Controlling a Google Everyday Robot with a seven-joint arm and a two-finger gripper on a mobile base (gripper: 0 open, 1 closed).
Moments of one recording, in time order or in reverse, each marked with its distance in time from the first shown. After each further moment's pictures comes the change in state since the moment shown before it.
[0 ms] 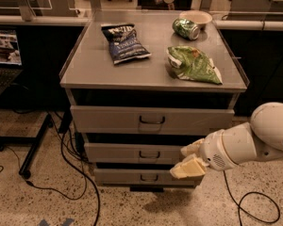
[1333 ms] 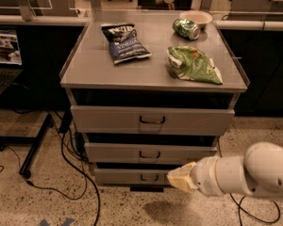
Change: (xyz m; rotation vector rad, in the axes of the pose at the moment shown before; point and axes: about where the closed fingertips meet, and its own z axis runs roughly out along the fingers) arm 0.028 0.019 0.044 0.032 -0.125 0.105
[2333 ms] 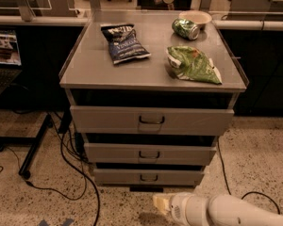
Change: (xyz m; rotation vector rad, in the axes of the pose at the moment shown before) arm 0.093 -0.003 0.125 0.116 -0.124 0.453
